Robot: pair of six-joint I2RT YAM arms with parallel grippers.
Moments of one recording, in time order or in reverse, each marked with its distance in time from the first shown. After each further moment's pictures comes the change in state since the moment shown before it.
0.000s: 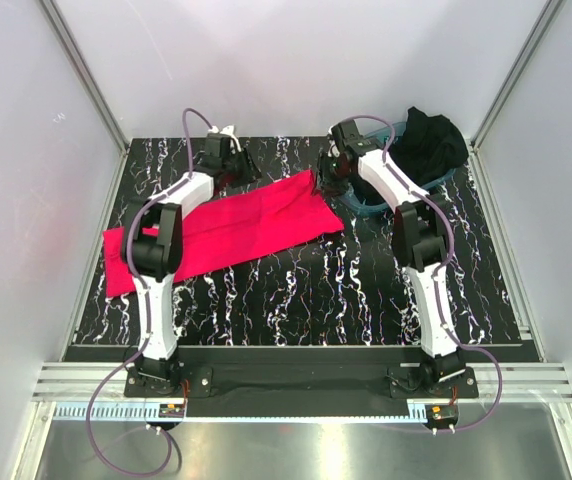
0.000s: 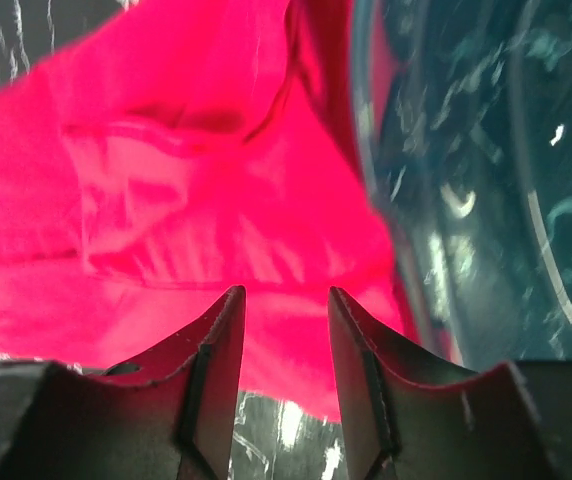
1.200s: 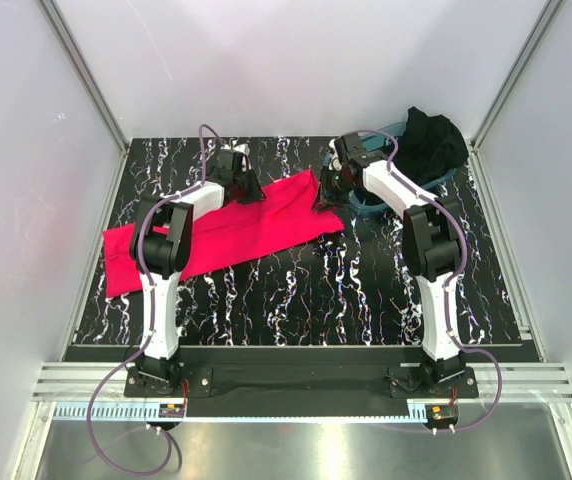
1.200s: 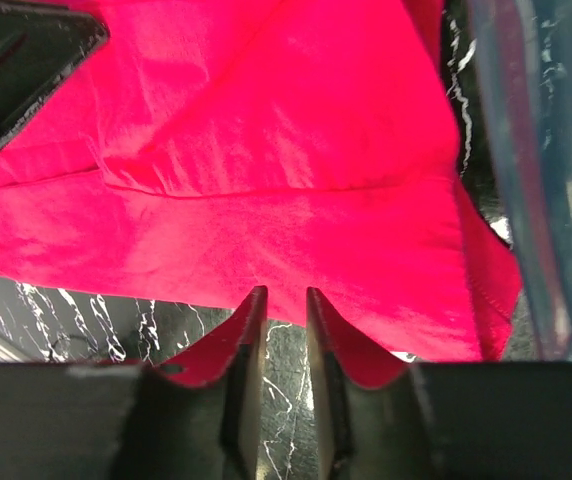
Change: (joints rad) left arm -0.061 0.109 -0.008 0.000 -0.003 -0.017; right arm 0.013 -0.201 -0.351 0.122 -0.117 0.038
